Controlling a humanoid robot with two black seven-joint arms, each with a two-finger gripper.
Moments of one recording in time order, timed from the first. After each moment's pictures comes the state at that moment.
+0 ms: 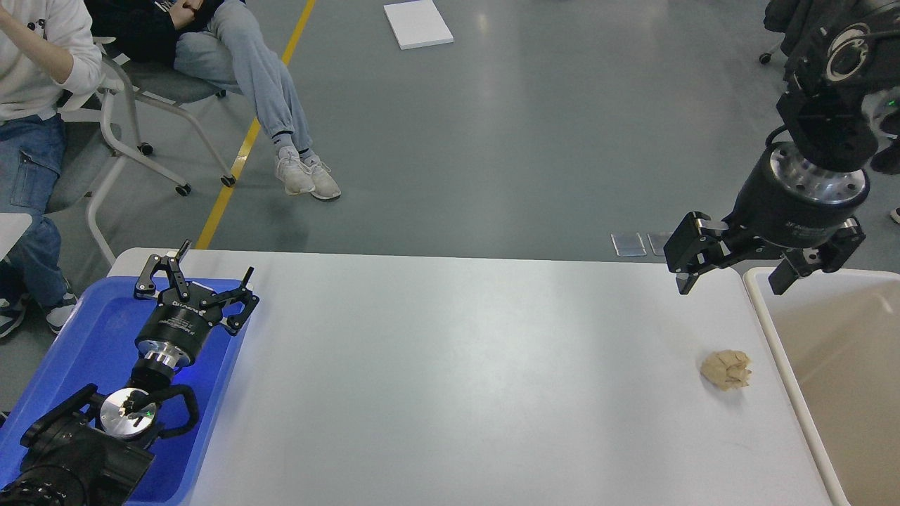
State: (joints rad) left arm -0.51 0.28 -1.02 -0.35 -0.22 -0.79 -0.18; right arm 2.35 -0.39 -1.19 1.44 0.02 0.79 -0.32
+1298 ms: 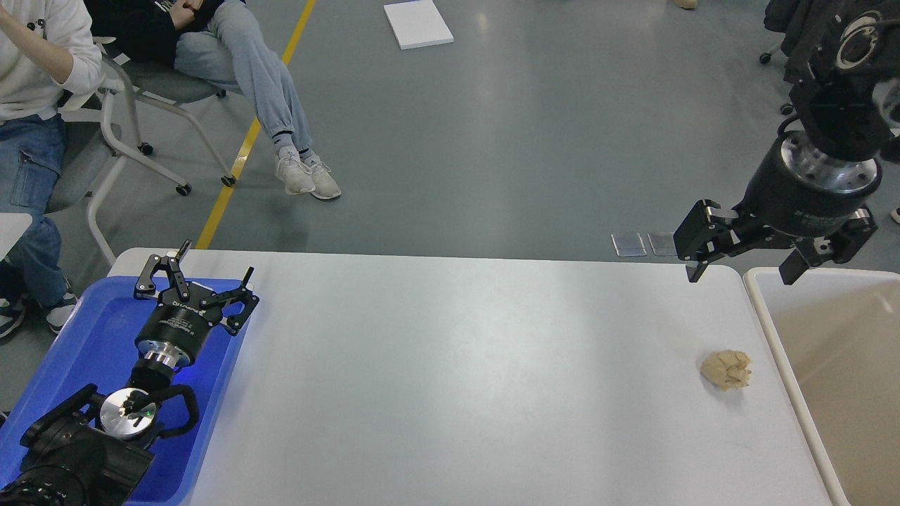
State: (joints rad) left arm -0.51 0.28 -1.02 -0.35 -0.22 -0.79 -0.18; right arm 2.35 -0.38 -1.23 1.41 0.01 0.79 -0.32
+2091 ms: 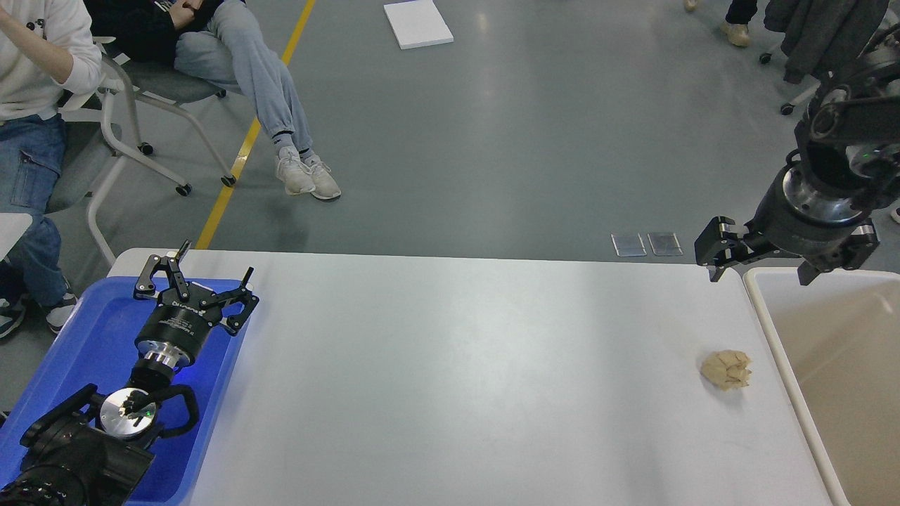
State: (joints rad) left arm -0.51 0.28 -1.02 -0.35 -0.22 -0.79 -0.18; right arm 2.17 -0.39 -1.25 1.33 -0.06 0.58 -0.32
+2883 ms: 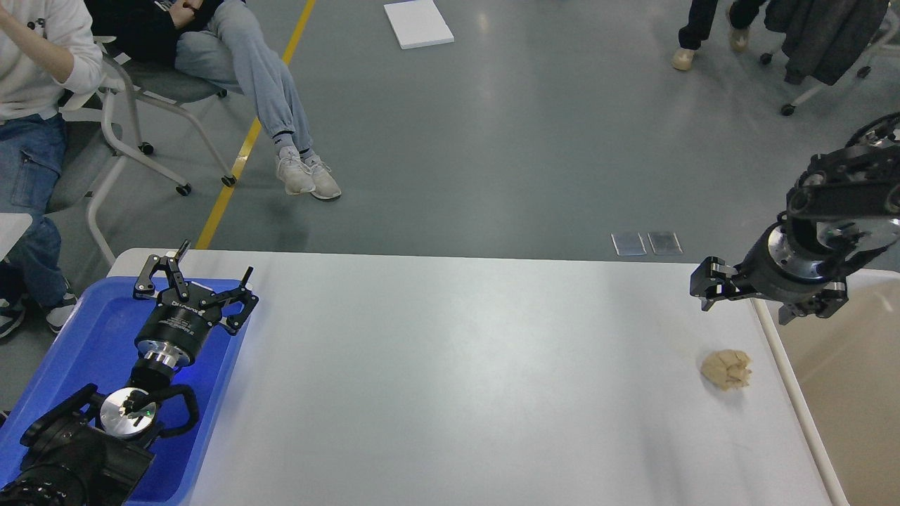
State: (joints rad) left arm -0.51 0.28 -1.02 -0.35 -0.22 -0.79 -0.19; right arm 1.86 -0.45 -1.15 1.25 -0.11 0.32 -0.32
